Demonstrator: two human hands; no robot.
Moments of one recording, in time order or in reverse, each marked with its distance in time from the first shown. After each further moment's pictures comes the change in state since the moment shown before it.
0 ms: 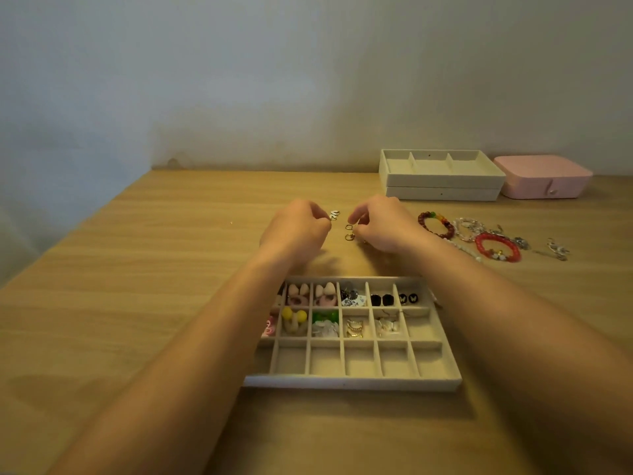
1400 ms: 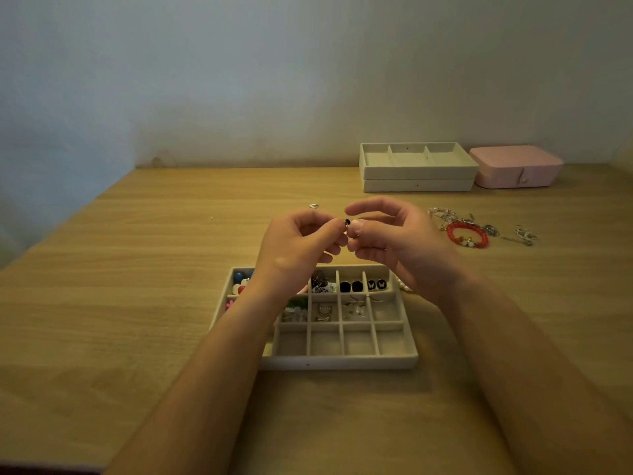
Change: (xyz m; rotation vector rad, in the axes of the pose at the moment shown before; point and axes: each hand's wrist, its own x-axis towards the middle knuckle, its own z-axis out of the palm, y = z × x) left_hand -0.077 0.024 0.020 -0.704 -0.024 0.218; right_hand -0.112 0.014 -0.032 1.185 -0.045 -0.043
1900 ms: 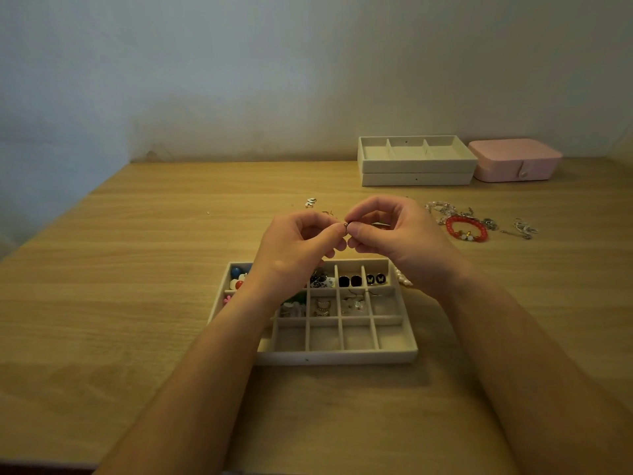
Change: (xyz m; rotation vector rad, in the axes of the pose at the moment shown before) left_hand -0.004 -0.006 -0.005 0.167 -0.076 0.051; right_hand -0.003 0.001 0.001 -0.305 0.039 -0.080
